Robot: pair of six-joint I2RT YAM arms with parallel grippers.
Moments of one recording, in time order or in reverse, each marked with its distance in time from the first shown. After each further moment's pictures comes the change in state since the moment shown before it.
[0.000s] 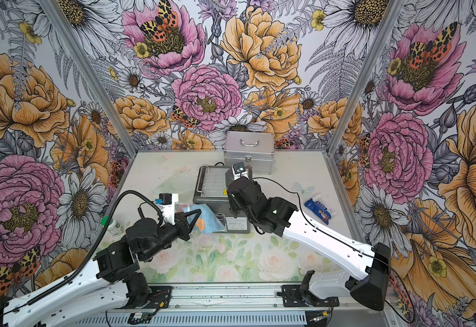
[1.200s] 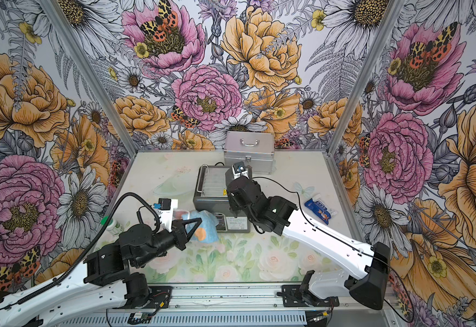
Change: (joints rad) left arm -0.158 -0.027 0.063 -0.132 0.000 -0.093; right arm 0.008 -0.002 0.011 -0.023 -0.025 0.022
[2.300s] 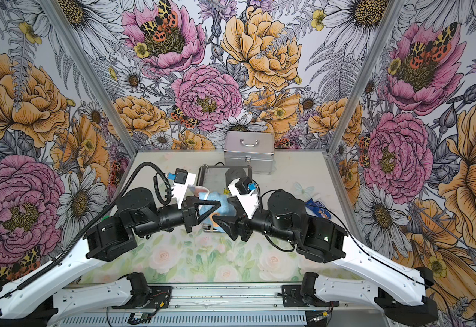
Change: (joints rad) left arm 0.127 0.344 0.441 0.028 0.477 0.168; right arm 0.159 -0.325 -0.055 0.111 -0.496 -0.132
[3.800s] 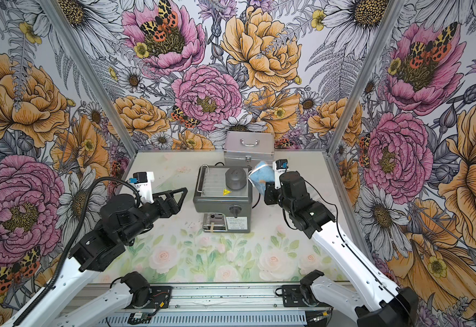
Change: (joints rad) left arm 0.396 -0.179 -0.246 -0.109 -0.267 -0.105; right arm -0.642 0.082 -0.243 0.044 0.038 0.091
